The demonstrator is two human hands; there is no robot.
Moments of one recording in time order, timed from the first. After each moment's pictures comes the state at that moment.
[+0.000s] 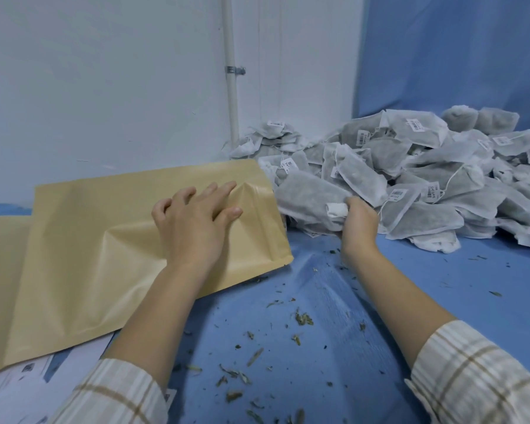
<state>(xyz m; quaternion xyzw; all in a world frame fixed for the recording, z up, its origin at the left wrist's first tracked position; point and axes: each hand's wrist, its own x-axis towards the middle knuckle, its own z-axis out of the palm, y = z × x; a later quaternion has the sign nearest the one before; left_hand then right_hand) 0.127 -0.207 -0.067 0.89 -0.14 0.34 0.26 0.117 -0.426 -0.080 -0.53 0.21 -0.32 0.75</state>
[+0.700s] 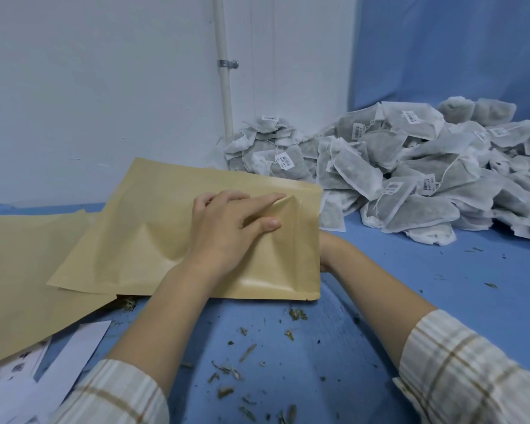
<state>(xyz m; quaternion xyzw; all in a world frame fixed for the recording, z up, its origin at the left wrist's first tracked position) 0.109 -0.232 -0.068 0.85 -0.33 0.28 0.32 0.095 -0.386 -0.075 -0.68 0.05 0.12 0.72</state>
